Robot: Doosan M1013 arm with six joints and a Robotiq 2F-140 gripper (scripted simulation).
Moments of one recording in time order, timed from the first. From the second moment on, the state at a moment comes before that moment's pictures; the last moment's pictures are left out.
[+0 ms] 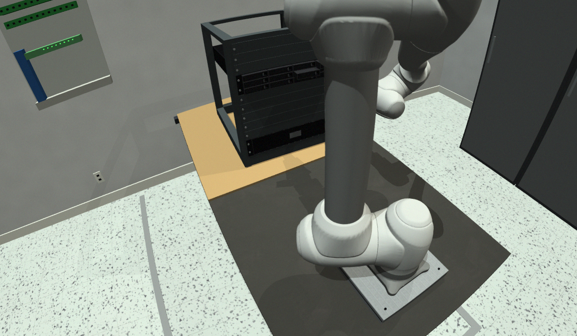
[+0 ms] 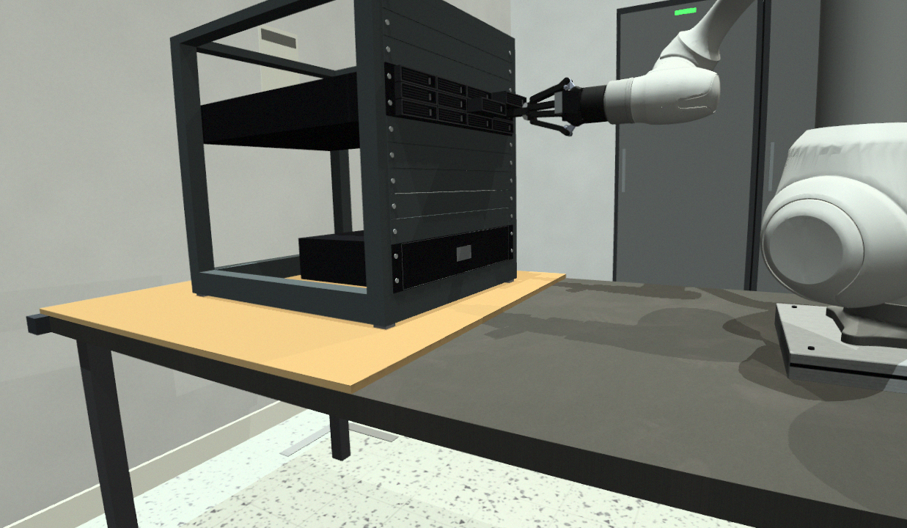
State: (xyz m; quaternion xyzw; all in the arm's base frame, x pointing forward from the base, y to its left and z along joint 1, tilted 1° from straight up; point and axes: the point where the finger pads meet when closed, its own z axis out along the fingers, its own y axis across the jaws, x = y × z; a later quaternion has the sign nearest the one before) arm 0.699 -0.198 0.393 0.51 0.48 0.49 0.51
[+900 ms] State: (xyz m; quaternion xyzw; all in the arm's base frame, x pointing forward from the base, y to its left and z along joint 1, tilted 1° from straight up) arm 0.699 -0.199 0.393 0.51 0.48 0.49 0.51
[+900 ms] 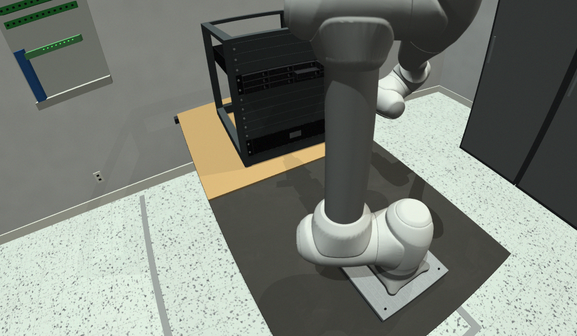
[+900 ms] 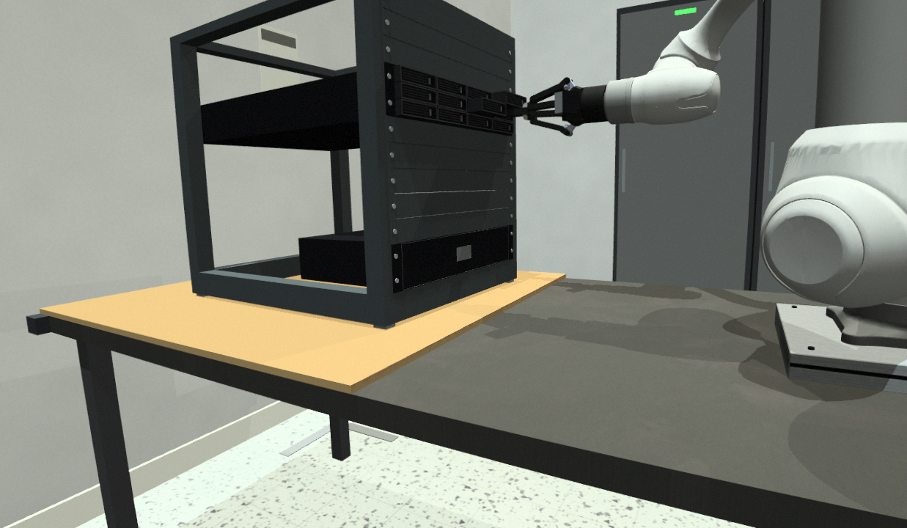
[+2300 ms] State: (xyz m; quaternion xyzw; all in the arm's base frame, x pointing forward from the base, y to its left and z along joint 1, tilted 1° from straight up) arm 0.625 -0.195 0.421 0.51 0.48 0.49 0.51
